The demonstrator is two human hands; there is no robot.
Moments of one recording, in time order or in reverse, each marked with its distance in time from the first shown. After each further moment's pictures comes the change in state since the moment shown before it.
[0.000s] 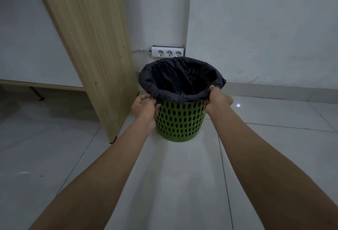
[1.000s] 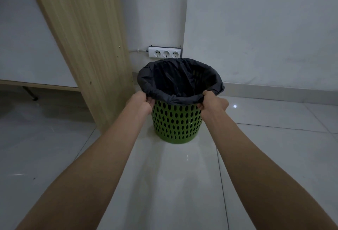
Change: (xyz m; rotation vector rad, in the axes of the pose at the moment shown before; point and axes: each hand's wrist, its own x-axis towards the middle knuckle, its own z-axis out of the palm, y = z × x) left_hand 0.032 0.028 0.021 -0.248 -0.074 -0.353; right_hand -0.002 0.009 -0.003 -0.113 0.003 -0.047
